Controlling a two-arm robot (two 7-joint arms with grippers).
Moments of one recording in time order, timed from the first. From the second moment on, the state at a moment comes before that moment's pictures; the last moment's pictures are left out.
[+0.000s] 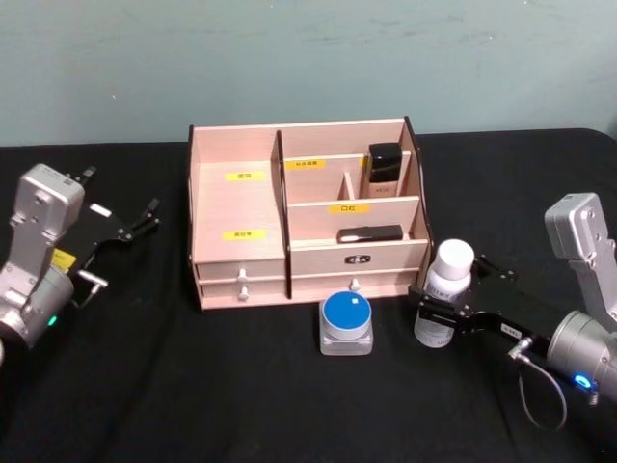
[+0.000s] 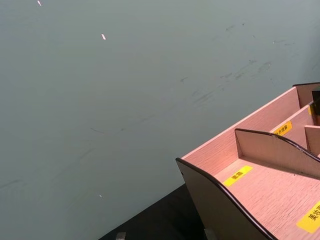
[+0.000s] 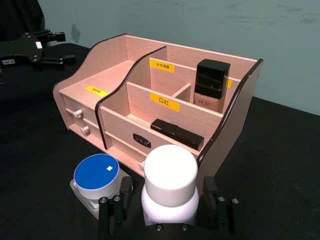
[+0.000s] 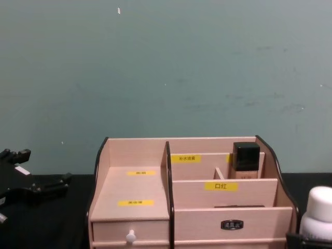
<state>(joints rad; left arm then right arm) -0.20 0.60 0.45 -1.41 -0.25 -0.12 0.03 -0.04 0.60 -0.29 -1.71 0.46 0.18 0.36</state>
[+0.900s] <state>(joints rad) -0.20 0.60 0.45 -1.41 -0.25 -0.12 0.03 -0.04 0.60 -0.29 -1.71 0.46 0.18 0.36</state>
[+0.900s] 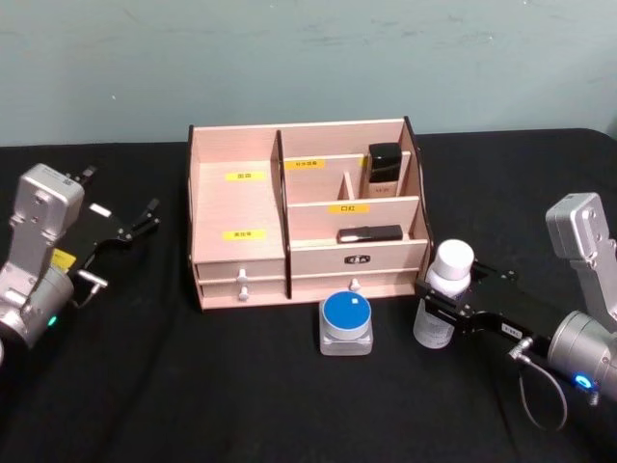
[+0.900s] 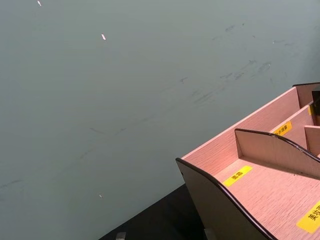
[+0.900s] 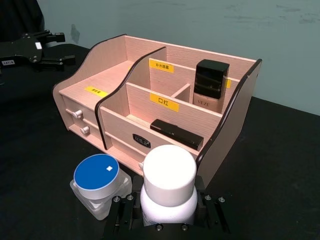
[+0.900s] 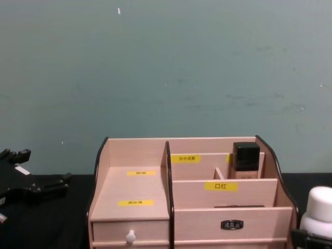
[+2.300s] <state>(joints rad) -0.20 0.60 0.45 -1.41 -0.25 -0.12 0.03 0.35 0.47 -0.46 -1.63 0.36 0.20 0.46</state>
